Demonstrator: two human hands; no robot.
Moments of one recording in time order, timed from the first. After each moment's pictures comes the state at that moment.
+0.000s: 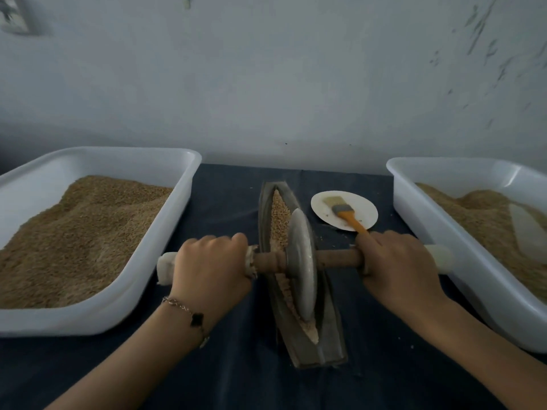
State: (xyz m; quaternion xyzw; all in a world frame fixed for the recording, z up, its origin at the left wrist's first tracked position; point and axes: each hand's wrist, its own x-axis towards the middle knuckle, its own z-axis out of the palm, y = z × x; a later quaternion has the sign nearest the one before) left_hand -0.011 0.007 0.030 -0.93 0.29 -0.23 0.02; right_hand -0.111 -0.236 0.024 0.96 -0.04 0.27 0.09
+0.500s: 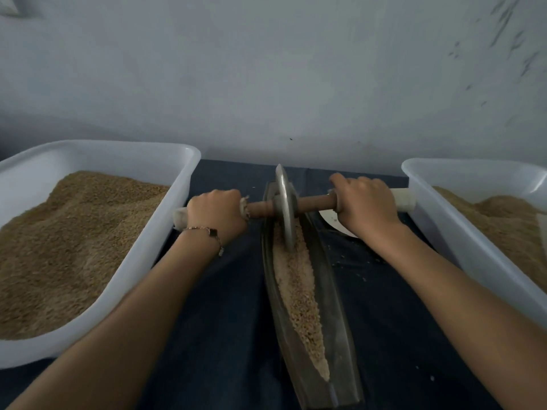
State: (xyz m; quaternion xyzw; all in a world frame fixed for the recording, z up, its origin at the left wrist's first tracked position) left_hand 0.110 -0.034 0.031 -0.96 0.22 -0.14 -0.05; right_hand 0.024 -0.267 0.038 0.95 -0.04 0.28 0.13
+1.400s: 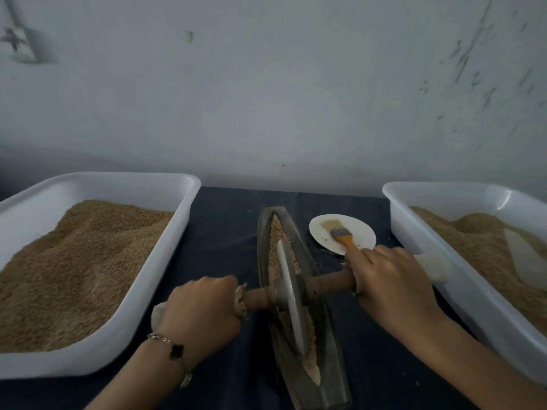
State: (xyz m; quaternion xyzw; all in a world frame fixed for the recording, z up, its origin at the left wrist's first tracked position) left_hand -0.002 0.016 0.033 -0.96 0.27 -0.01 -0.04; right_hand -0.104 -0.227 0.043 0.96 -0.01 0.28 0.09
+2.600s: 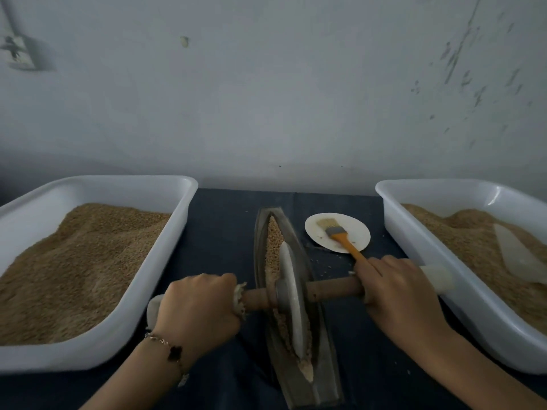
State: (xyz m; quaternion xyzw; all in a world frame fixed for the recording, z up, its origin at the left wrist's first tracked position) left_hand -0.016 0.015 0.039 -0.95 0.29 -0.08 0.01; right_hand -0.124 -0.241 0.026 0.94 -0.01 0.33 0.09
